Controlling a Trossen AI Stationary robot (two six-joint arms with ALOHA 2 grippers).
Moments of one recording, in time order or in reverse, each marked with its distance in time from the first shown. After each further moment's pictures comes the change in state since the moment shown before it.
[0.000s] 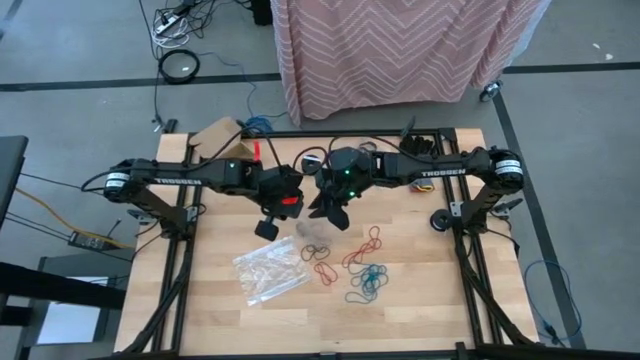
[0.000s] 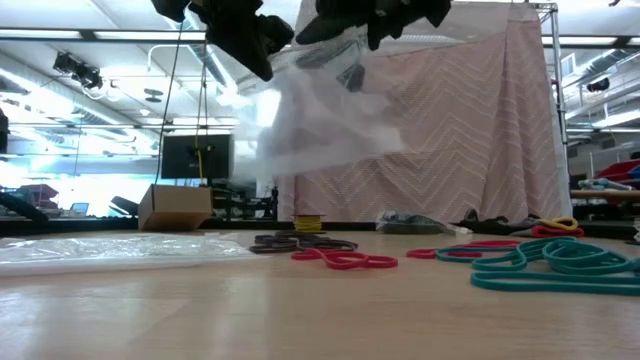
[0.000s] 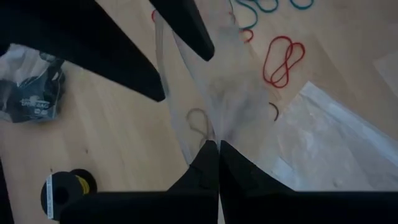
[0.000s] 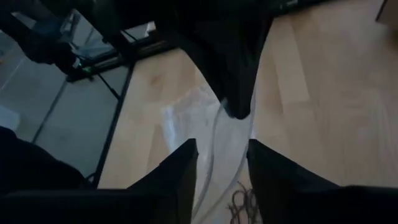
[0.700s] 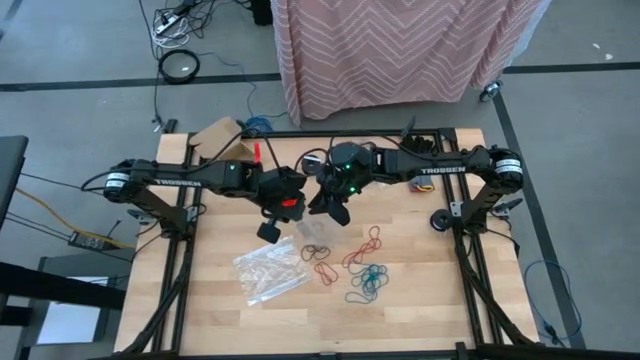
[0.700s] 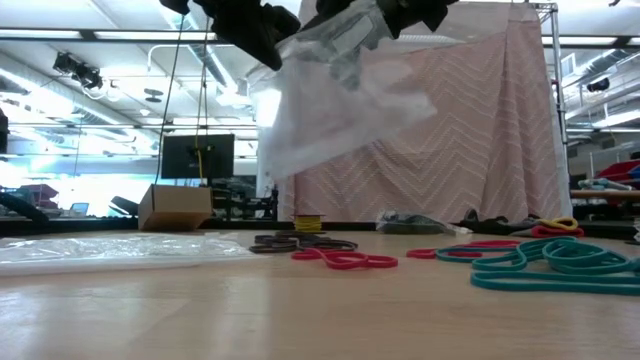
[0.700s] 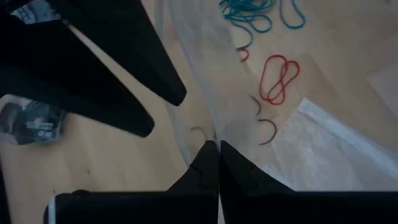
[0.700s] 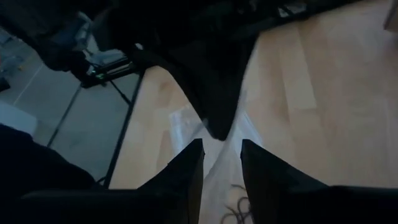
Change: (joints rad) left arm -0.022 0.000 0.000 0.057 0.012 0.011; right arm -0.034 0.000 0.000 0.016 -0.057 0.007
